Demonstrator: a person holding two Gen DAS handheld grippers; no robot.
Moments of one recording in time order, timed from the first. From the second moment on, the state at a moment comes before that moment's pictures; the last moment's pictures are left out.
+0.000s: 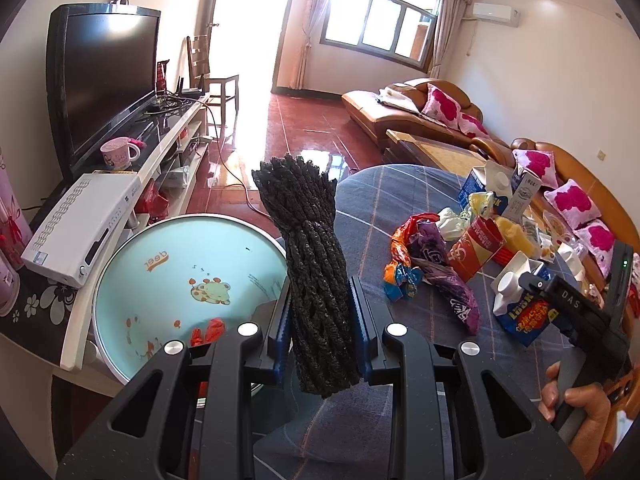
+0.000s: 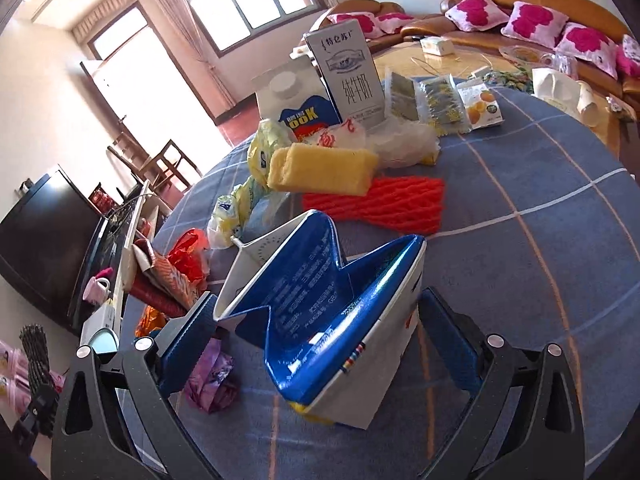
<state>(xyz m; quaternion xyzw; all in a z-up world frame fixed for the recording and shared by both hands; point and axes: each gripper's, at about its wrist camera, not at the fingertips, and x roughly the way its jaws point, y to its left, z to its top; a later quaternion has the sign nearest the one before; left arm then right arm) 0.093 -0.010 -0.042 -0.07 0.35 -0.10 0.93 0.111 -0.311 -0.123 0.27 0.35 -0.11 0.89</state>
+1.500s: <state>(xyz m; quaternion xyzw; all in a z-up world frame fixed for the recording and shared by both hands) 0.078 0.079 -0.038 -0.06 0.35 0.00 0.94 0.114 -0.105 -0.046 0.10 0.29 0.09 0.95</state>
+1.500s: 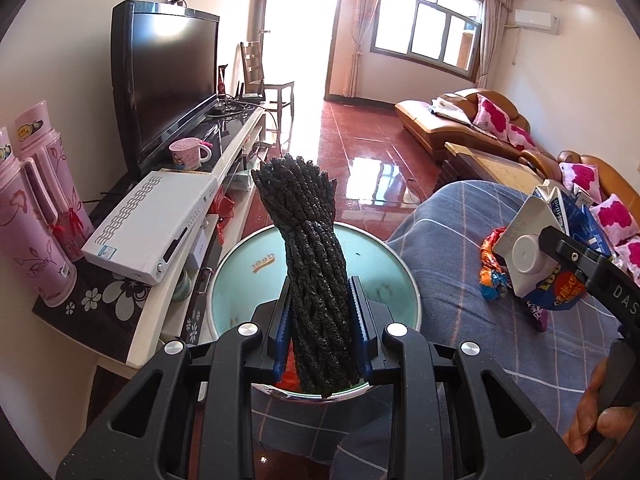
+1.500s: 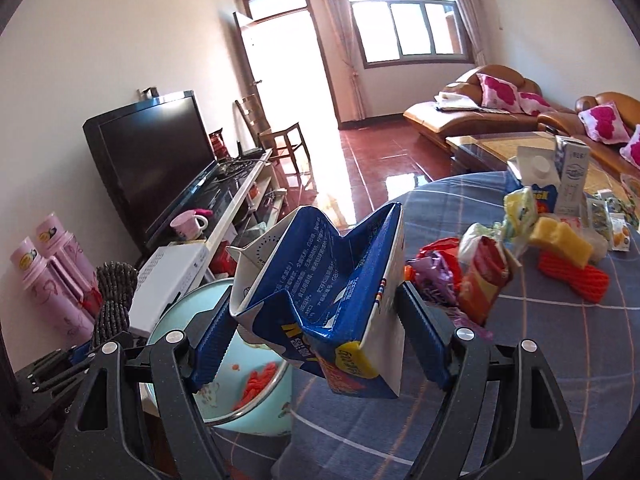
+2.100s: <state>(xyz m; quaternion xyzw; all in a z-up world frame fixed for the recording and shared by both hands) 0.093 0.109 -0.077 -0.07 0.40 0.01 0.91 0.163 -0.029 -0.083 0.09 0.36 0.19 0.91</state>
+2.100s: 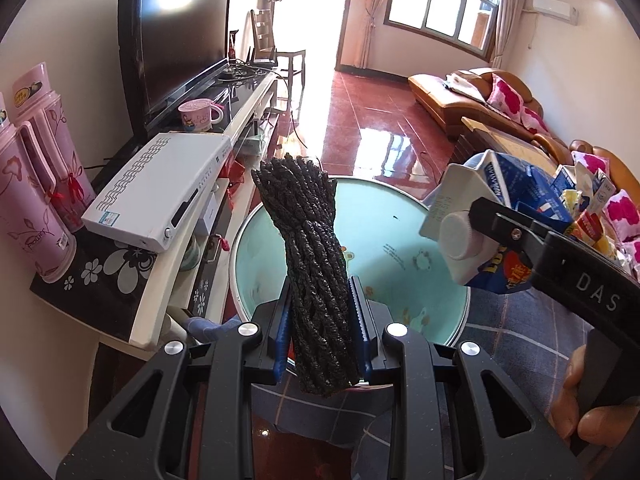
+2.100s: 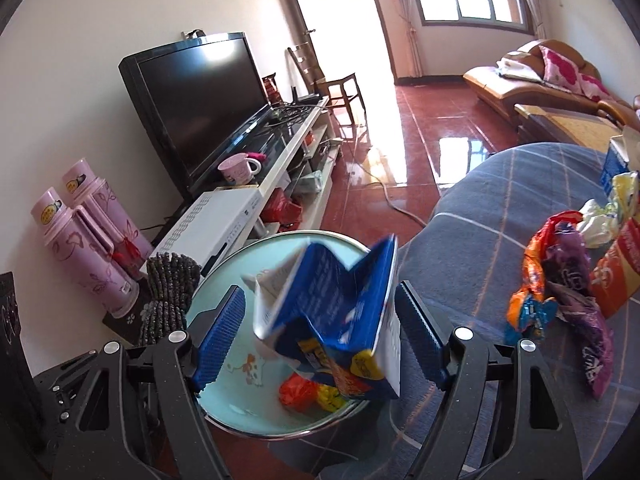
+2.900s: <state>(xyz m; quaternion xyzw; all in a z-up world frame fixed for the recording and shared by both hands) 0.105 0.094 -0.094 -0.05 0.41 0.03 0.91 0.129 -0.087 -0.085 0.11 0.33 0.12 0.93</state>
